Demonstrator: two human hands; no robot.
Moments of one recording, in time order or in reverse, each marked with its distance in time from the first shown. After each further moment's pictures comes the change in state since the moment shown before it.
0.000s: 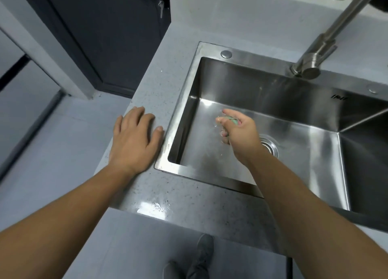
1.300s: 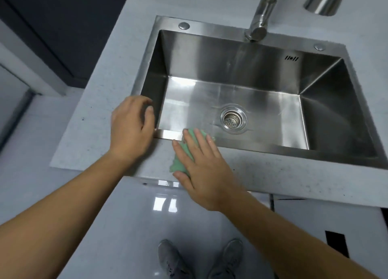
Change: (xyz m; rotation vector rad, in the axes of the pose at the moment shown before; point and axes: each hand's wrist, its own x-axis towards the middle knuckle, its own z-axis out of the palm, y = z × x) left_hand -0.060 0.087 0.012 -0.272 0.118 0.101; right_hand -0.160 0.091 -0.054 -1.460 -0.274 -0.667
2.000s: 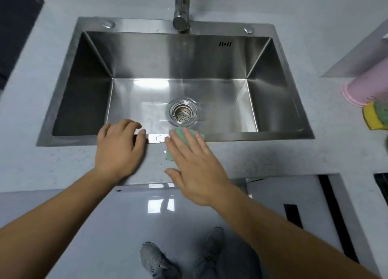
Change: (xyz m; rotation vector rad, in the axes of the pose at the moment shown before) left_hand -0.037 0.095 0.089 0.311 -0.322 0.086; right_hand -0.092 0.105 -0.007 0.020 0.072 0.131
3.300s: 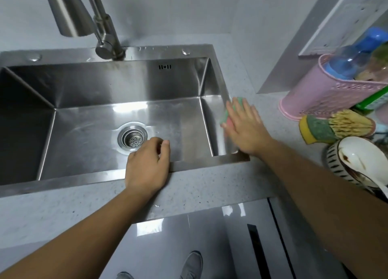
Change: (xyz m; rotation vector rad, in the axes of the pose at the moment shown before) left_hand 0.043 0.224 0.072 -0.283 -0.052 -0.104; right_hand -0.034 0.320 -0.053 0.036 -0.052 0.445
